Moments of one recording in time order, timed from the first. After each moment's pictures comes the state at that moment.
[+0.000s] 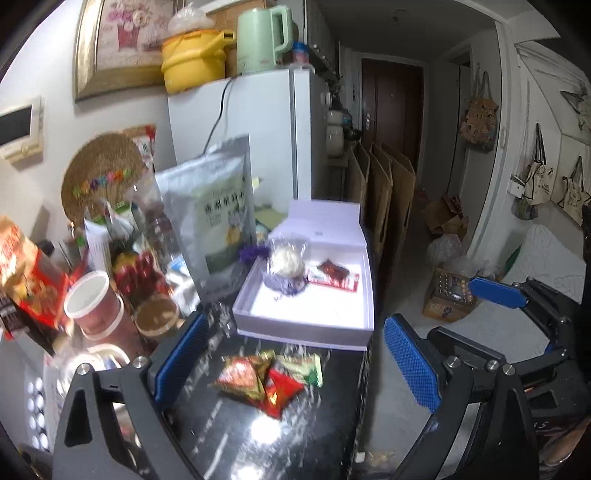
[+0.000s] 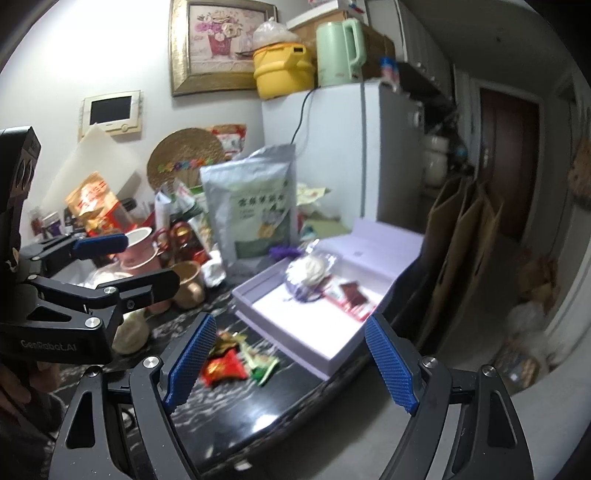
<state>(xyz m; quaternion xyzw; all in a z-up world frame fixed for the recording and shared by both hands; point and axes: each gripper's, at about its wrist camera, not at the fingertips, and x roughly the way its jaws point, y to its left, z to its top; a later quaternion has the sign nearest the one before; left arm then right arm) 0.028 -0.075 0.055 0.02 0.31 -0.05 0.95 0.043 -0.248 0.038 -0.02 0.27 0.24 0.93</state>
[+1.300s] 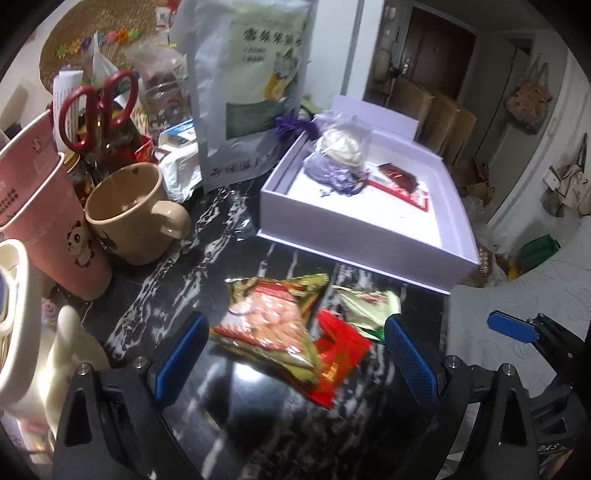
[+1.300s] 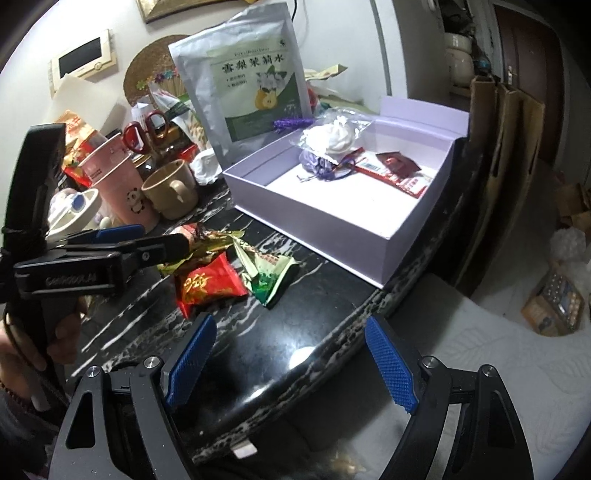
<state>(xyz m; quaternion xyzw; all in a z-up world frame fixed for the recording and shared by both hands) 0.115 -0.008 -0.091 -0.05 0.45 -0.02 0.89 0.100 -0.218 -0.103 0.00 0.42 0.28 0.86</state>
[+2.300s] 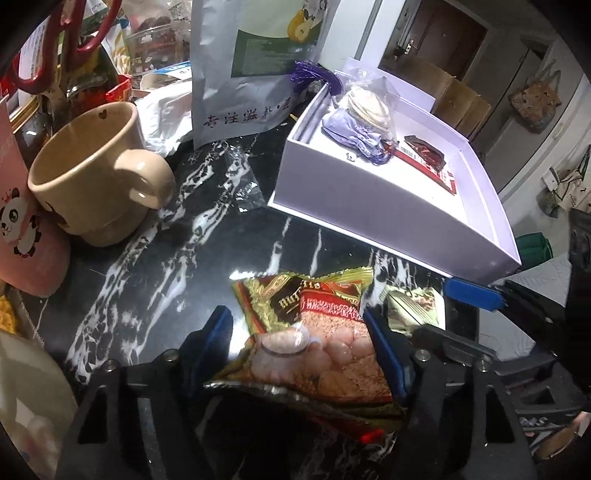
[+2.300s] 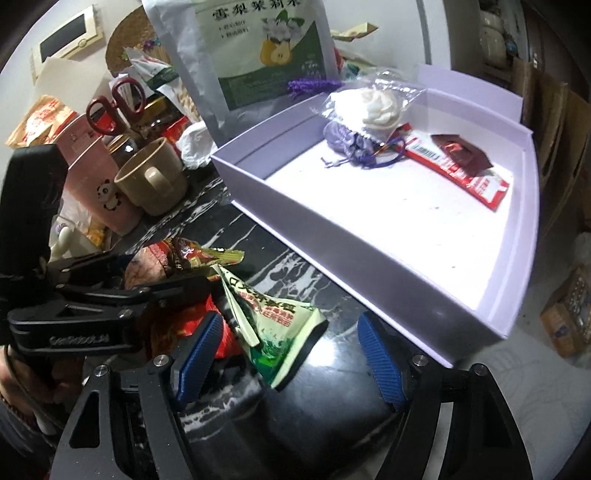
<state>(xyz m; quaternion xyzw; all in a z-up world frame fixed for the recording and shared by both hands) 0.150 0.016 -0.138 -0.09 0.50 -0.06 0.86 0.169 -0.159 -0.141 -0.01 0.47 0.30 0.83</state>
